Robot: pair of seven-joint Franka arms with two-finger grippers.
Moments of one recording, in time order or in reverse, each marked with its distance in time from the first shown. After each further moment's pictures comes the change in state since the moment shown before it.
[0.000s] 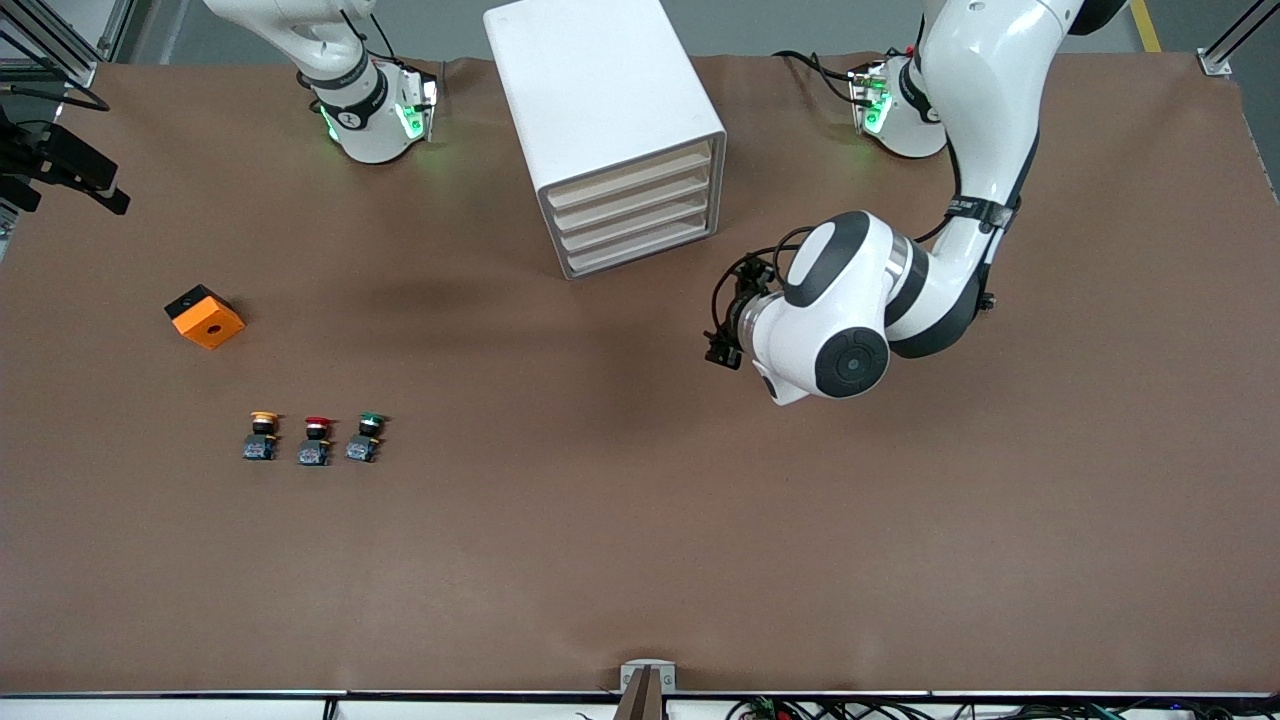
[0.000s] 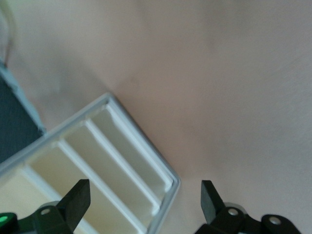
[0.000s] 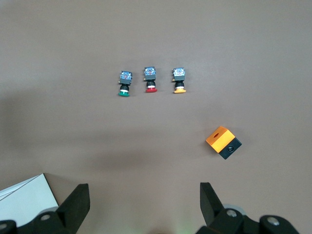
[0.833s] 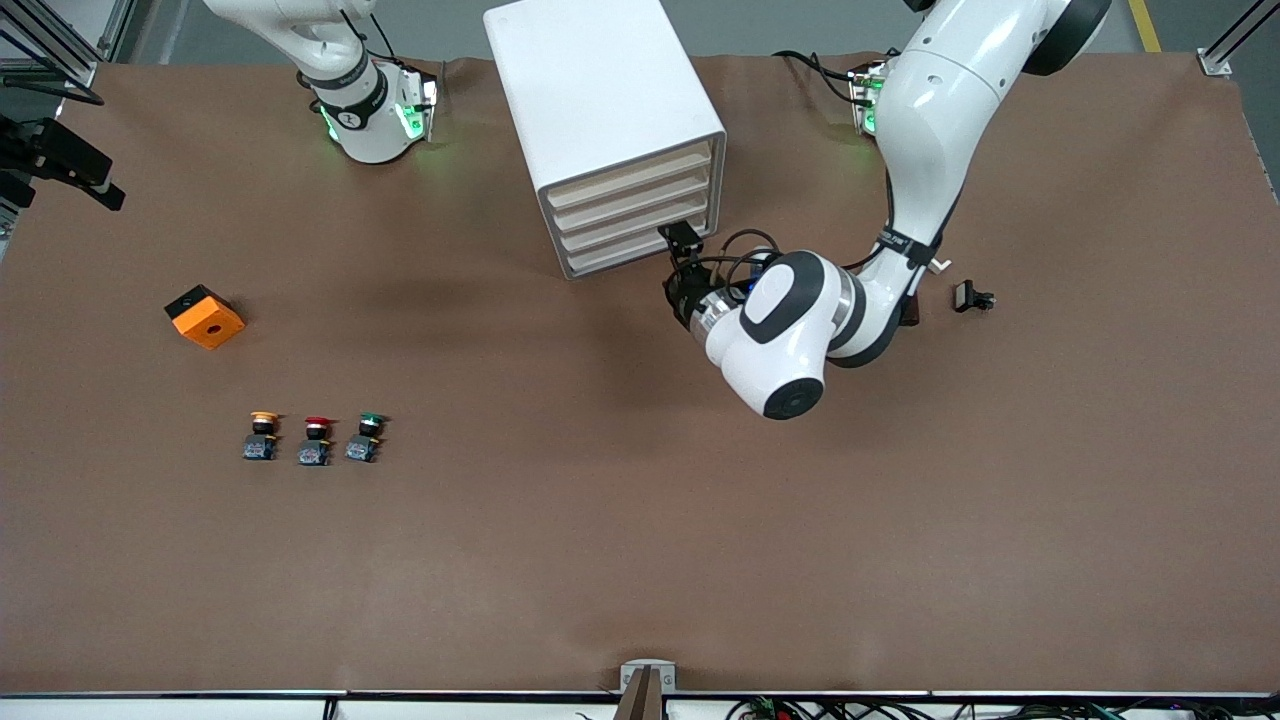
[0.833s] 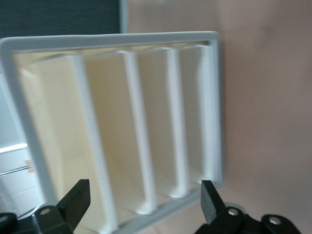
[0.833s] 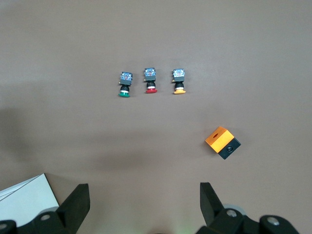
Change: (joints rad) left arm -0.056 0.132 -0.002 -0.002 -0.310 -0.156 -0.522; right arm 0.000 0.000 0.000 0.015 -0.001 -0.008 -0.001
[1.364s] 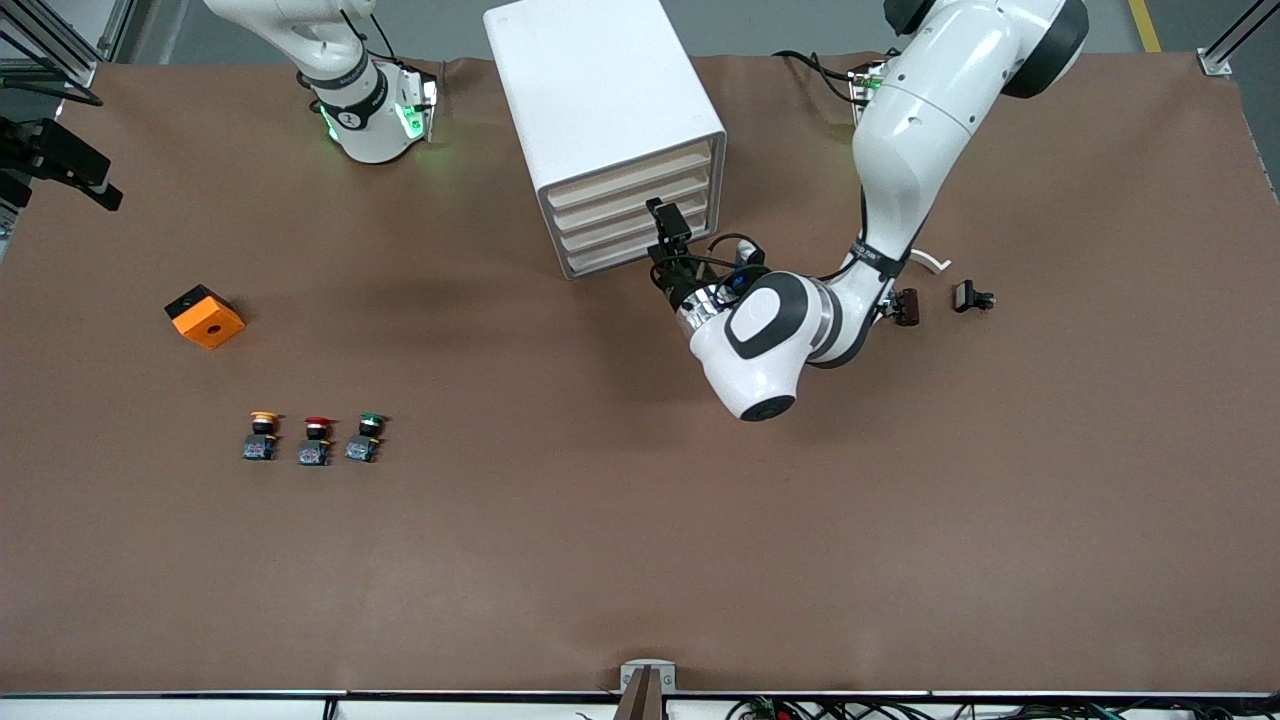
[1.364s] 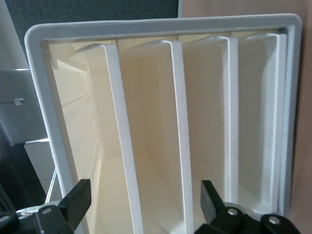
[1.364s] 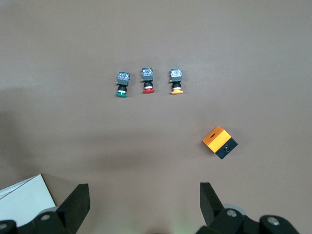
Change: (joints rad) left arm -0.024 0.080 -0.001 -0.001 -0.132 -0.101 -0.018; right arm 0.000 0.000 0.000 0.000 -0.011 0.000 -0.001
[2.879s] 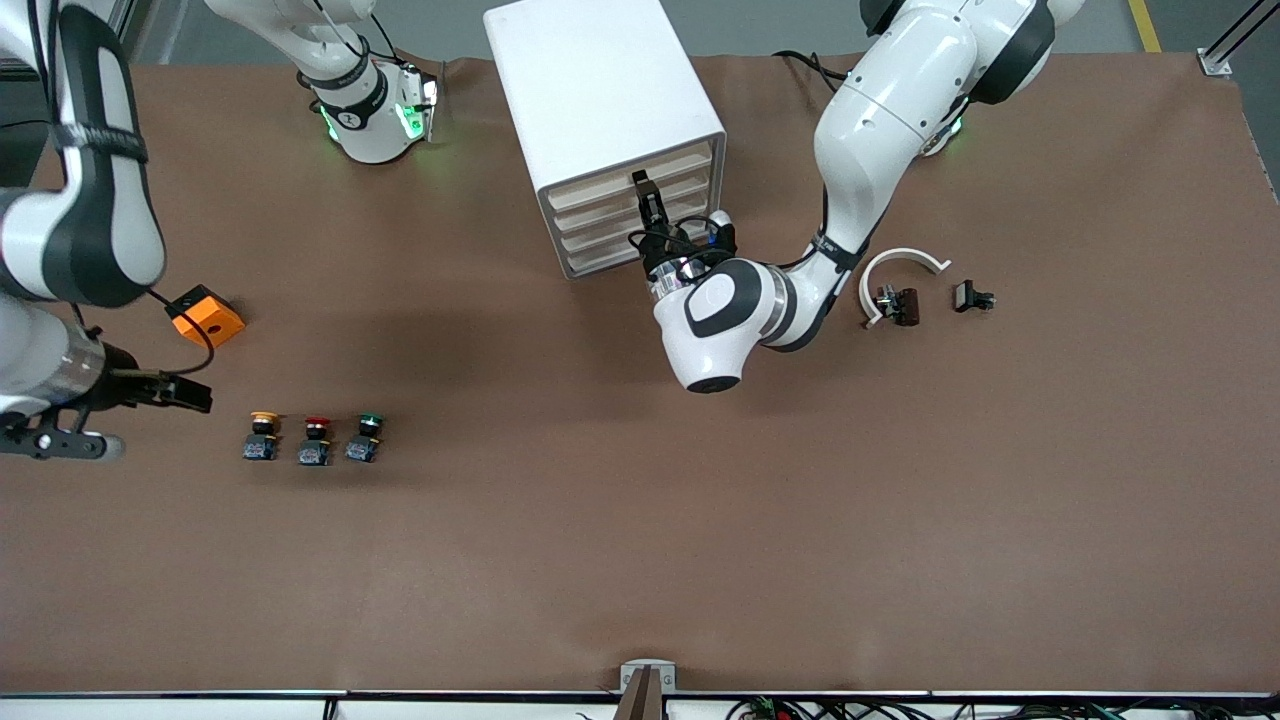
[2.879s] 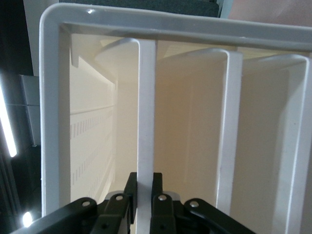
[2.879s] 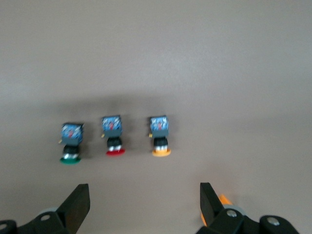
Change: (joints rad) left arm -0.071 0.036 0.004 -0.003 -0.039 -0.105 -0.139; right arm -0.040 0.521 -0.013 -0.032 -0.055 0.503 -0.001
